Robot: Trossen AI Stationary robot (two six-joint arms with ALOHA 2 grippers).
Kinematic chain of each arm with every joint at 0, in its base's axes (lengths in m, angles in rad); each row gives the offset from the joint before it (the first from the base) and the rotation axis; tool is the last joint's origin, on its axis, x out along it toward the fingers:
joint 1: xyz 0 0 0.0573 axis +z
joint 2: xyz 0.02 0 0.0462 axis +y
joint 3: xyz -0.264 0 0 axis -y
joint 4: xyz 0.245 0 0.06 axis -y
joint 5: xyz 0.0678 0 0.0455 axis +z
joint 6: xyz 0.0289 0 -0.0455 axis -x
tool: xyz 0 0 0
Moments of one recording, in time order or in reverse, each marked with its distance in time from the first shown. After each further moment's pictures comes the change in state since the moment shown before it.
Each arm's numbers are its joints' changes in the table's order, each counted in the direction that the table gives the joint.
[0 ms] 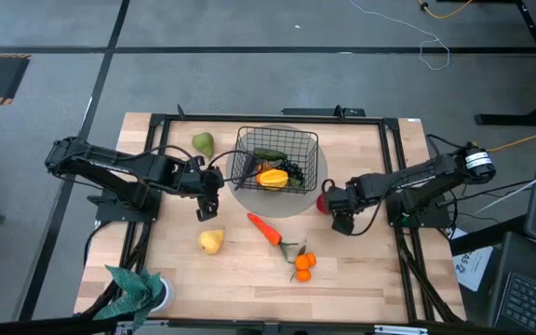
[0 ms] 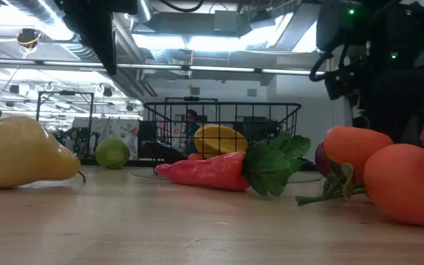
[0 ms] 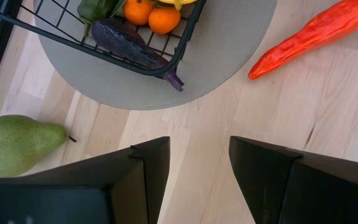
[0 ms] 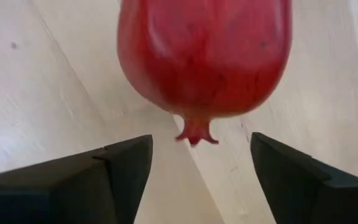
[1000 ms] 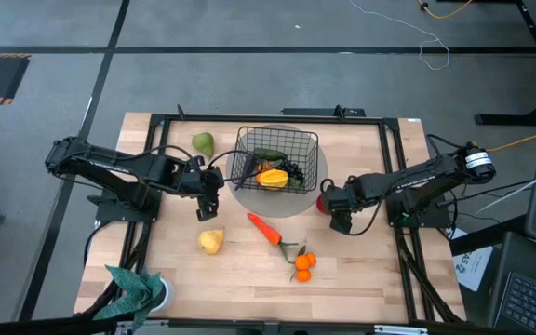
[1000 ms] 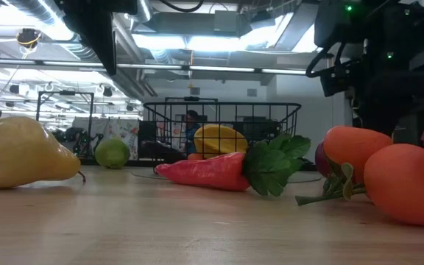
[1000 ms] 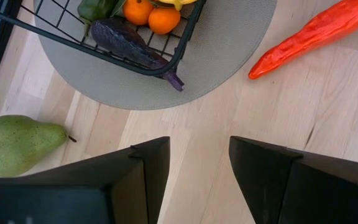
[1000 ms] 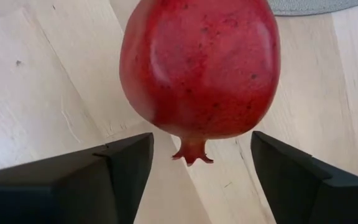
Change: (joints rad) left arm 0.000 0.000 0.000 0.000 0.000 0.000; right arm 0.000 0.000 0.000 0.037 -0.048 0.020
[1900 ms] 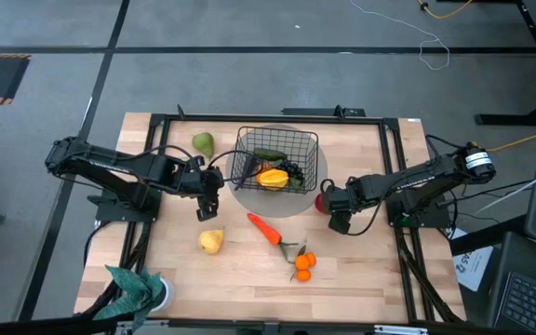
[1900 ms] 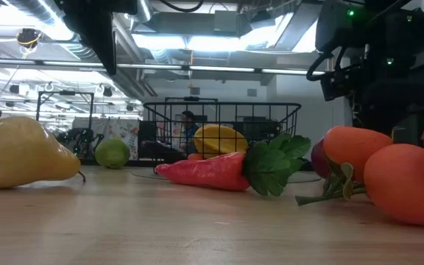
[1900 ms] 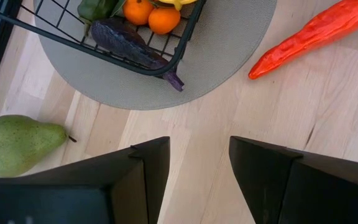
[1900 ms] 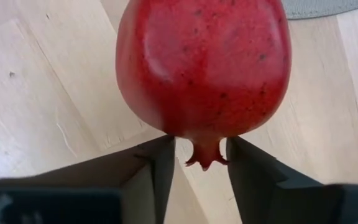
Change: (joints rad) left arm 0.000 0.000 0.000 0.000 0.000 0.000; right arm 0.000 0.000 -0.037 0.062 -0.007 -0.035
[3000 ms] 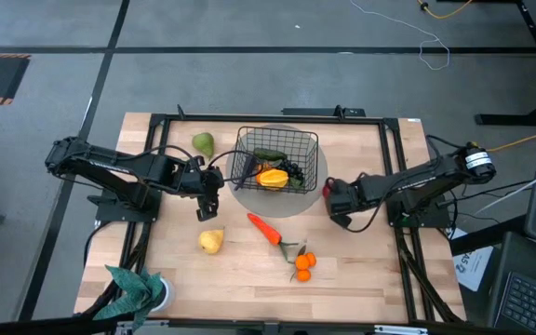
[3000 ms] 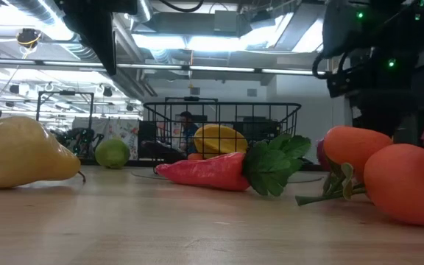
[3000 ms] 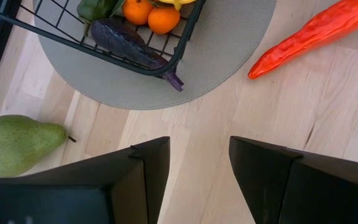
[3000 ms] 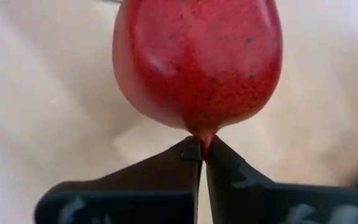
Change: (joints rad) left arm 0.000 0.000 0.000 0.000 -0.002 0.000; right arm 0.022 -0.002 0.025 -0.168 -0.164 -0.212
